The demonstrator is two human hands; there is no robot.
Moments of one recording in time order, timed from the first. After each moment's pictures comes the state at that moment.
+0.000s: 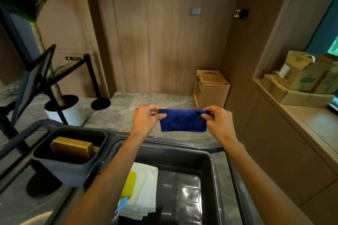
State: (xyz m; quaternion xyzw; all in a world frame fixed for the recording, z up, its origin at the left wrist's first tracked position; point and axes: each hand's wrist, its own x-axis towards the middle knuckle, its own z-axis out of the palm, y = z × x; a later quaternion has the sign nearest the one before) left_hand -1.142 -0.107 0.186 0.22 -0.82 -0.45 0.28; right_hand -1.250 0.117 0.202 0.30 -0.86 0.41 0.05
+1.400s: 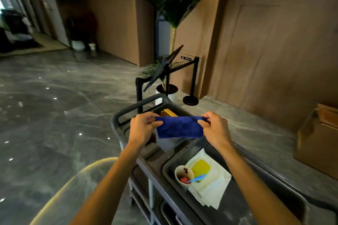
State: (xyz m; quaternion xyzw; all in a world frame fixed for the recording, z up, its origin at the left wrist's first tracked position) left_hand -0.808 -0.147 0.177 0.46 -0.71 -0.33 0.42; right_hand -1.038 -0.065 0.191 0.53 -0.75 0.39 -0.09
